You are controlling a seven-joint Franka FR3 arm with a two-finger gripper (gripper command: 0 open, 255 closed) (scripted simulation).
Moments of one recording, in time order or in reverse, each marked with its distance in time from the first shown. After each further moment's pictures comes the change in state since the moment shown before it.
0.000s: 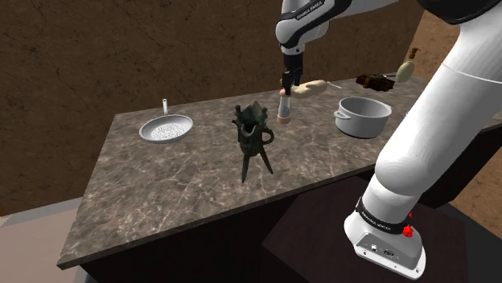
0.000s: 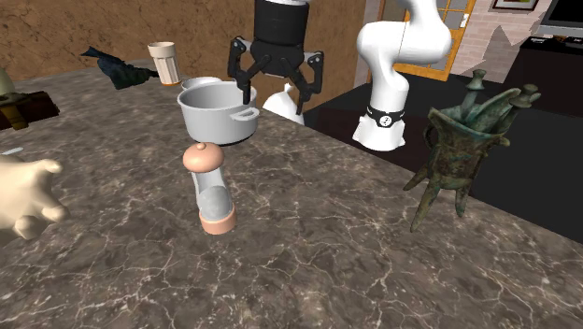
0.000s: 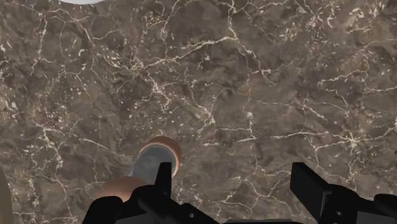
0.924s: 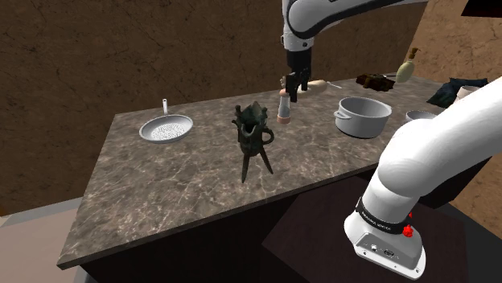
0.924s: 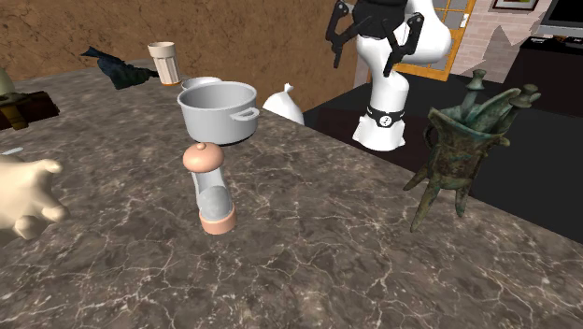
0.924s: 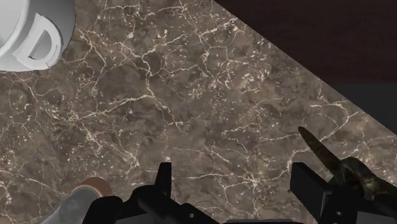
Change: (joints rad) arm 0.062 -0.429 0.192 -0.274 -0.018 -0.247 0.244
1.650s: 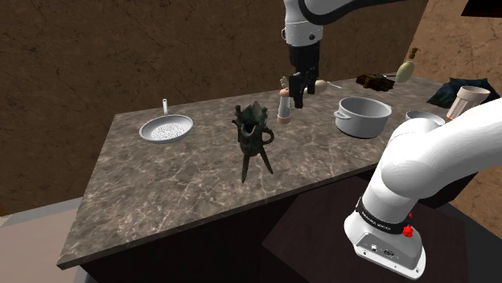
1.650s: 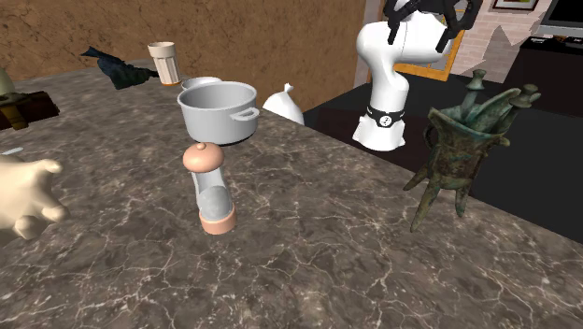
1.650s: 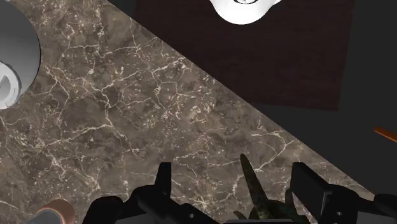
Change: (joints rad) arm 0.071 -0.210 0.152 -0.053 0.107 -0.214 0.149
